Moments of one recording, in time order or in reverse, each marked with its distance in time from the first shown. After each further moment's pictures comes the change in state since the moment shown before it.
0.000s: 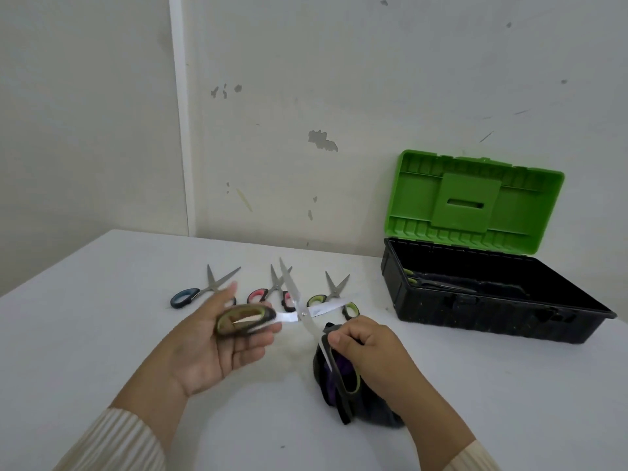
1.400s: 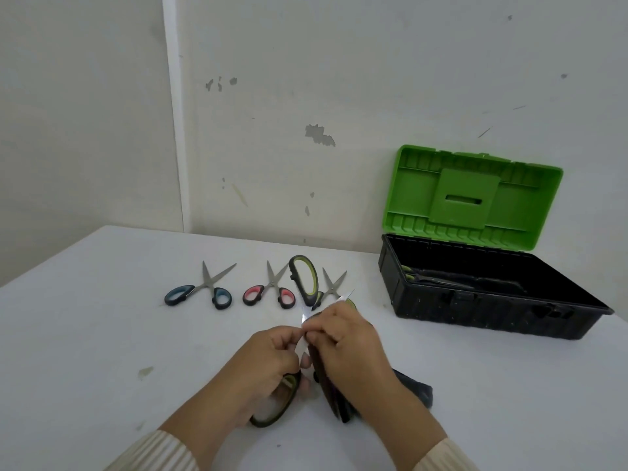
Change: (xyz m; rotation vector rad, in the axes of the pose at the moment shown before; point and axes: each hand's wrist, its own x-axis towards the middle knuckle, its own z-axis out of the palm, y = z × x) left_hand 0.004 -0.049 0.044 0.490 -0.061 0.147; right_hand 0.002 -0.015 0.023 -0.309 0.140 -0.423
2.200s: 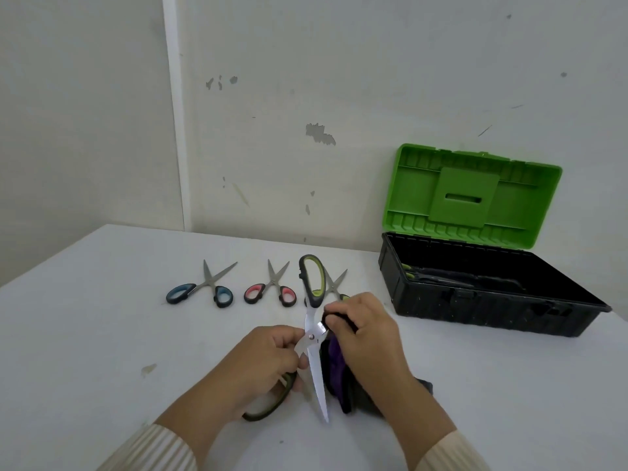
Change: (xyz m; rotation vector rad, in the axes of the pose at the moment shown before) left_hand -0.007 0.008 -0.005 0.193 -0.012 -0.002; right_hand 0.000 0.011 -0.004 -0.019 0.161 0.100
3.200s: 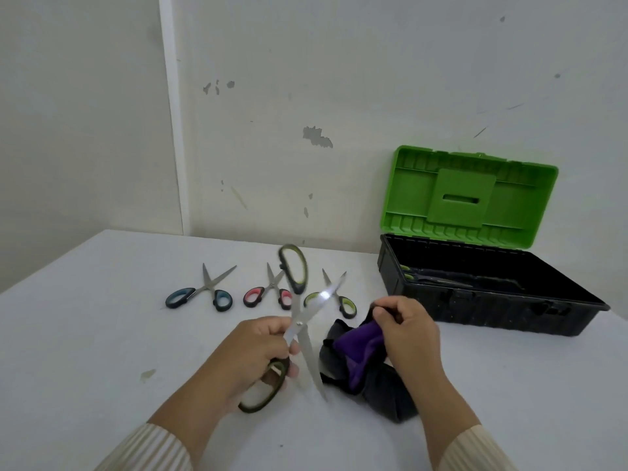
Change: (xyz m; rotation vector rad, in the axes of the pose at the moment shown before) left_hand 0.003 0.003 -0.009 -0.112 0.117 -0.001; right_hand 0.007 0.041 -0.027 0.053 0.126 0.364
